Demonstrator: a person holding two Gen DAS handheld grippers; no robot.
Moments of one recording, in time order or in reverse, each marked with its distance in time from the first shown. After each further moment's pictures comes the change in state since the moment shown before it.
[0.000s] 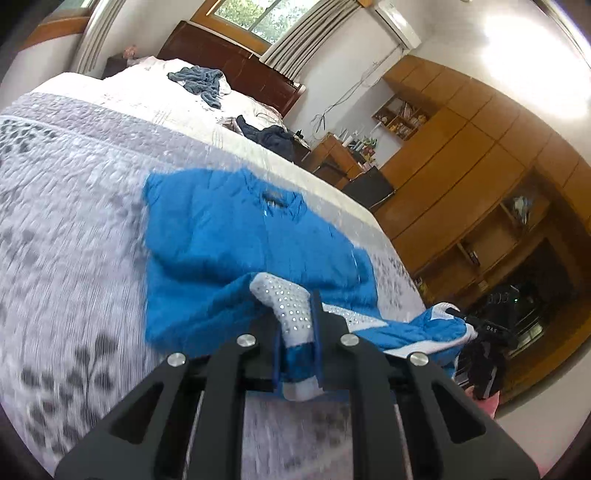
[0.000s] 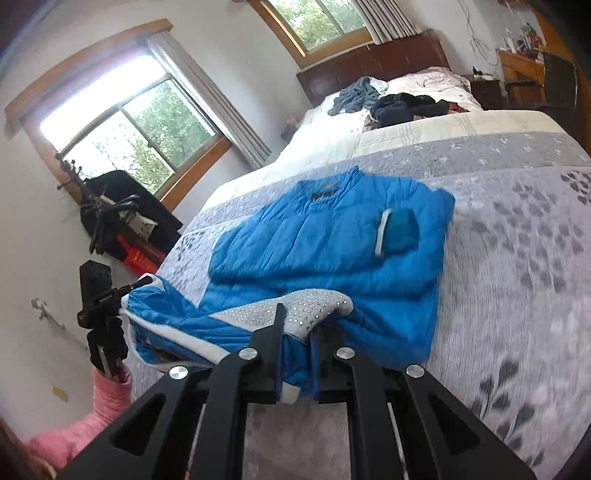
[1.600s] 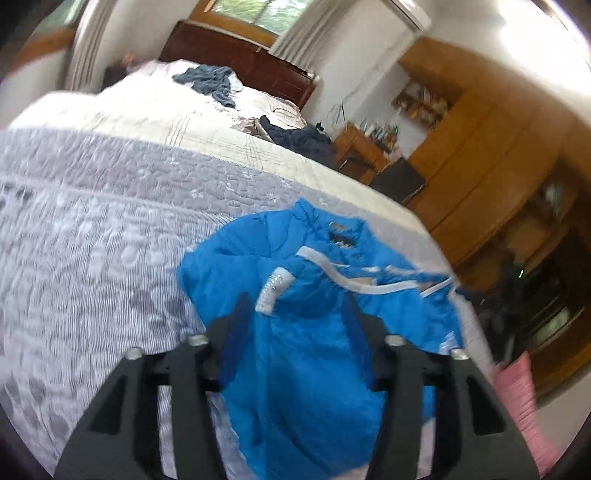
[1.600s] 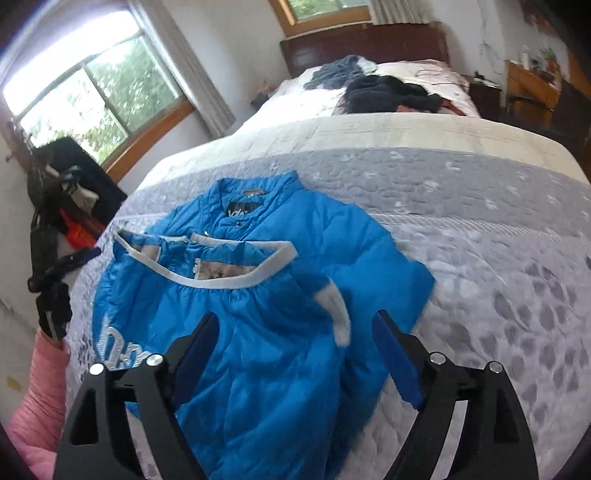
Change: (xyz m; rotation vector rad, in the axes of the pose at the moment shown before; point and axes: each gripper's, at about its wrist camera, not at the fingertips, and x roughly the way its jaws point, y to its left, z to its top) left arm 0.094 0.085 0.089 0.129 0.054 0.111; right arm 0.125 -0.079 0.098 -0.125 0.142 -0.172
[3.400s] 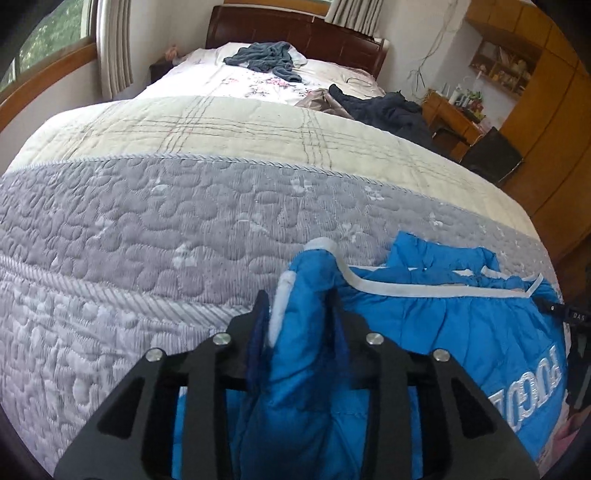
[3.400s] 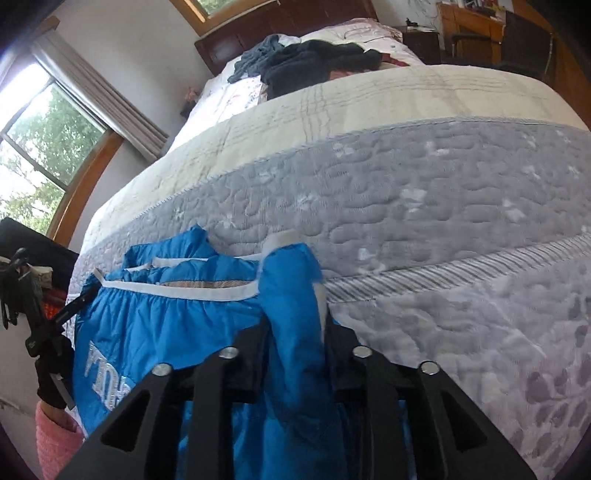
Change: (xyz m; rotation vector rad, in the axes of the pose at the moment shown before) left arm 0.142 0.012 0.094 -0.053 0.104 0.365; right arm 0.088 -0.078 0.080 0.304 0.039 -0.109
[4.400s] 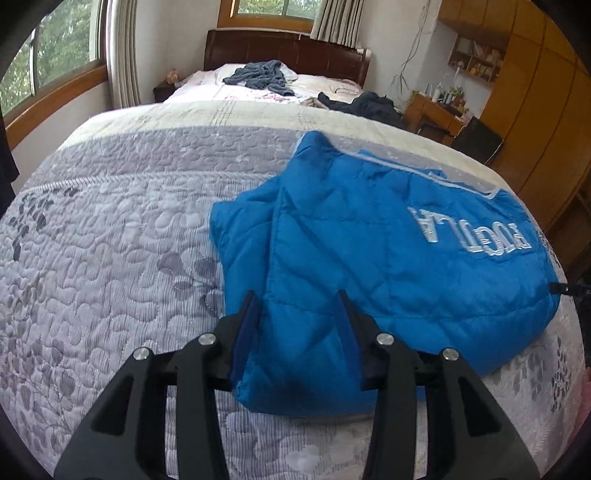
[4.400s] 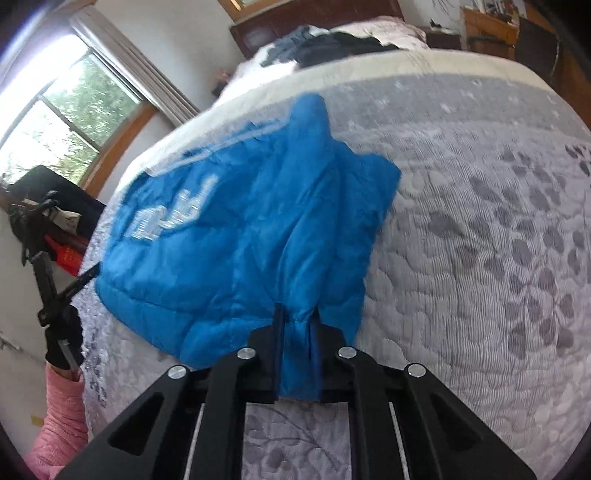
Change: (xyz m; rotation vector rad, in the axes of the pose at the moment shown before) left arm -0.102 0.011 -0.145 0.083 -0.059 0.020; right arm -0.080 -0.008 -0.145 -0.097 0.057 0.058
